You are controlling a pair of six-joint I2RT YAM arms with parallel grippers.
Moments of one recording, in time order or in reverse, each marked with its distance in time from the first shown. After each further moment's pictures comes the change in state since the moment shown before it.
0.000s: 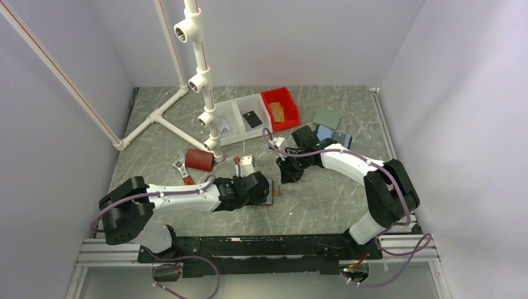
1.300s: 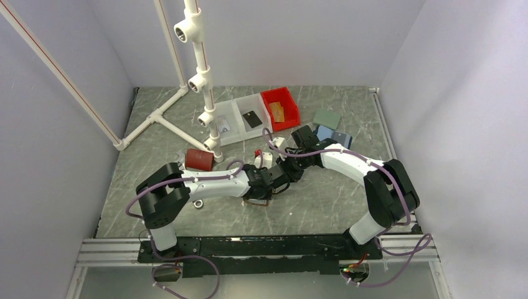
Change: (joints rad) left arm 0.010 0.308 0.355 -0.365 -0.066 0.174; right arm 0.000 0.001 0.000 0.001 -0.001 0.000
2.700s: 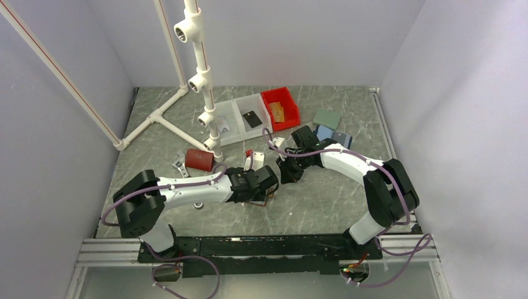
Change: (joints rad) left arm 0.000 -0.186 -0.145 0.068 -0.005 0.050; right arm 0.000 0.004 0.000 0.000 -0.004 0.000
